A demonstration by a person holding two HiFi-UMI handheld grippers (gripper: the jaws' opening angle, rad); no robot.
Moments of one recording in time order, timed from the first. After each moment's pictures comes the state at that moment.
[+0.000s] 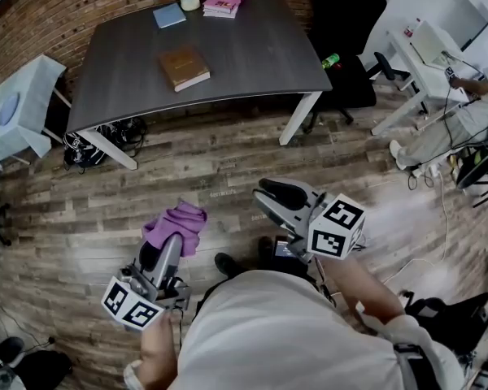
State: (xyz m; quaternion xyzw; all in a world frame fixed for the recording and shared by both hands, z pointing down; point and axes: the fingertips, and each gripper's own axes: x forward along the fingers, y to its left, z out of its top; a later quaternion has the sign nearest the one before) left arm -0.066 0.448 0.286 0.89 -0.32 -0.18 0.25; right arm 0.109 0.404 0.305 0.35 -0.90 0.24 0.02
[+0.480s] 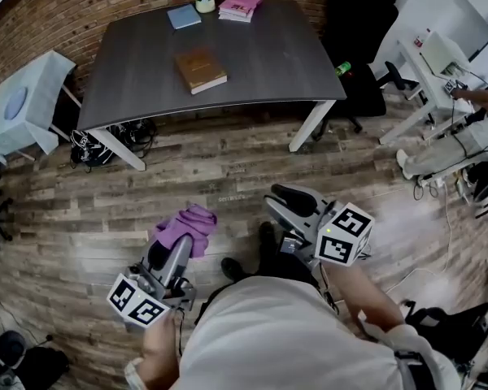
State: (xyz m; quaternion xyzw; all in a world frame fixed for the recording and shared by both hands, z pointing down) left arm -0.091 0.433 0.302 0.90 -0.32 -0.17 0.26; right arm 0.087 0.391 0.317 0.36 -0.90 0.25 0.02
